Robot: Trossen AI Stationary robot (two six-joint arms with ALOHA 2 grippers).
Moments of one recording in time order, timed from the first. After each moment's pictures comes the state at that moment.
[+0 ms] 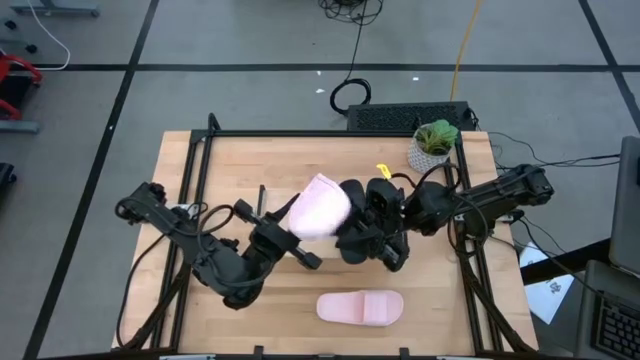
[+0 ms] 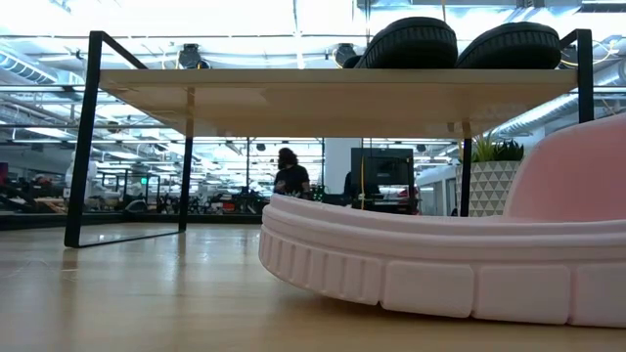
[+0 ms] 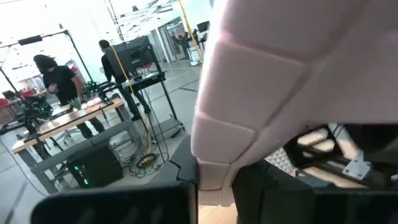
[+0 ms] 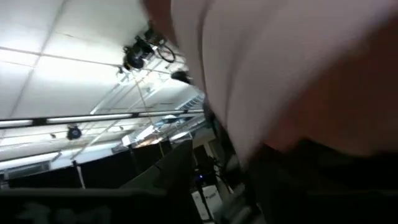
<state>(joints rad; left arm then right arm) -0.59 1.77 1.87 0.11 -1.58 0.44 0.29 1.52 1.24 0.85 -0.17 0.55</state>
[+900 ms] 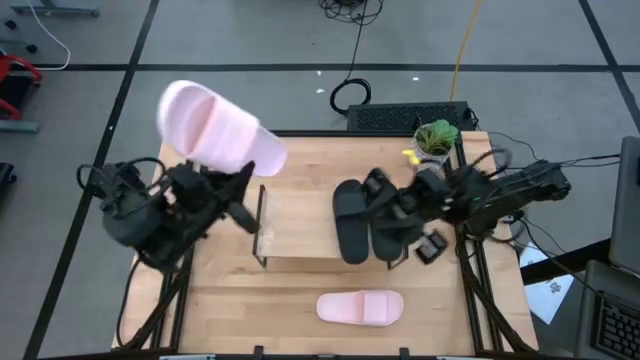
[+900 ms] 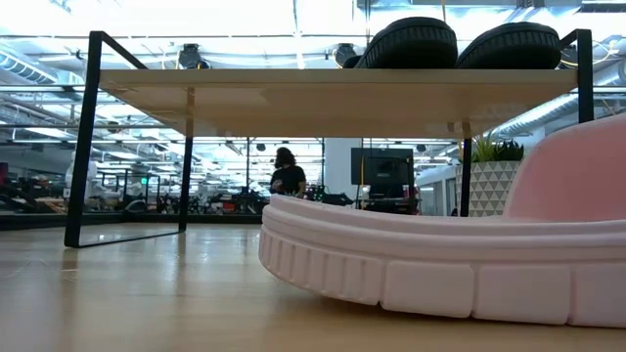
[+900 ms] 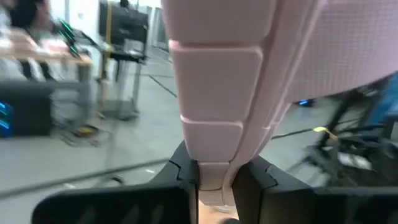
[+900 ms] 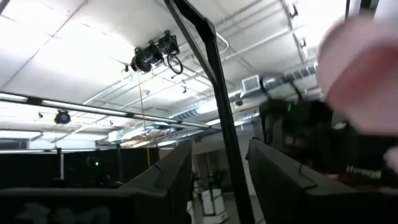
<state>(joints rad) -0.67 1.50 1.87 -0.08 -1.58 0.01 0.29 1.34 1.24 0.76 -0.16 0.33</state>
